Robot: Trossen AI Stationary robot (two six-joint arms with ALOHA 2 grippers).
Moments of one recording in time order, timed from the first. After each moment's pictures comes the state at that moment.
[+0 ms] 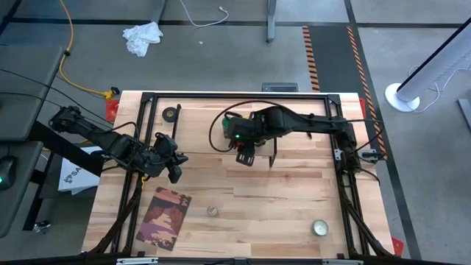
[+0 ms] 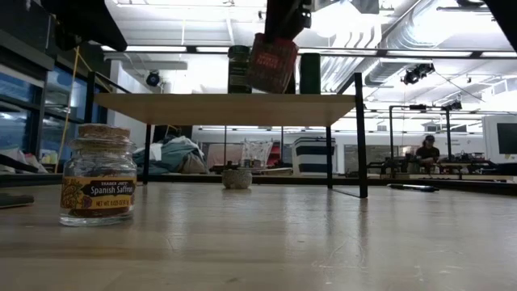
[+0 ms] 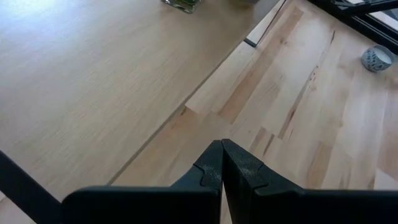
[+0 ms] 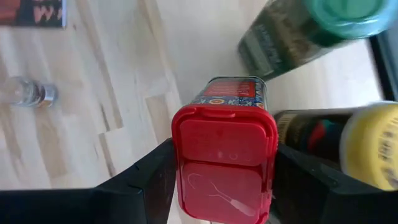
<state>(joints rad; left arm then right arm) -0.46 0.92 0.85 -0.81 -0.60 -0.93 0.02 2.03 2.23 -1.40 0.17 0.24</state>
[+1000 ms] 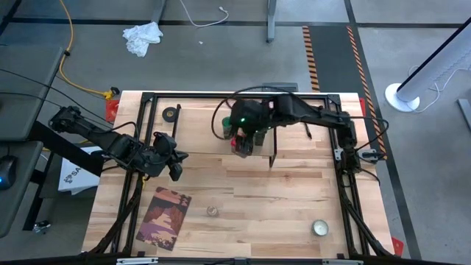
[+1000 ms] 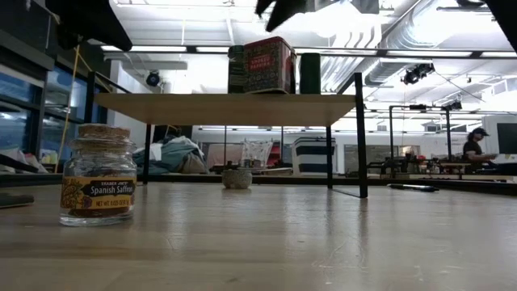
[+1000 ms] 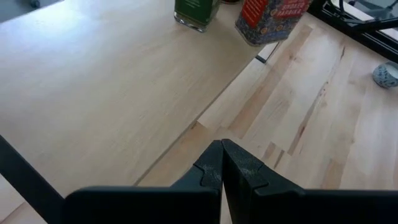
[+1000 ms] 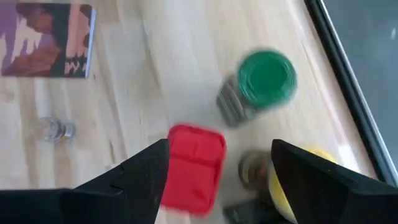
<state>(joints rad) -0.46 0.92 0.85 -0.81 -0.67 -0.94 -0.03 2.01 2.34 -1.36 0.15 0.15</state>
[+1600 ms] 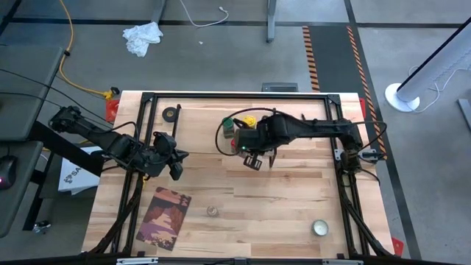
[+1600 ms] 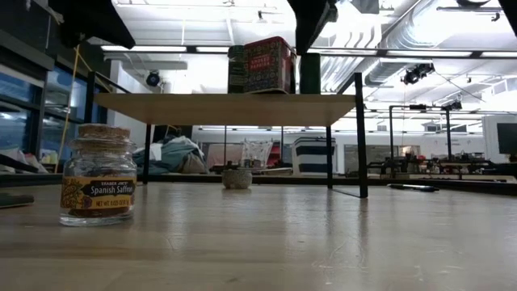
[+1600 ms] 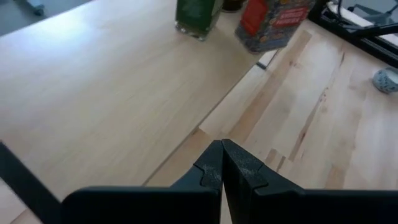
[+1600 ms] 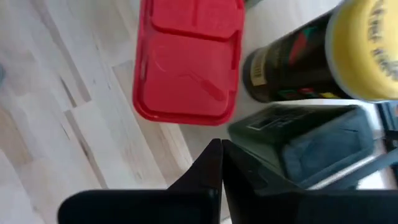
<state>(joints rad) -0.47 0.92 0.85 -0.80 -0.69 -0.93 0.09 1.98 2.12 -1.50 0.28 0.41</state>
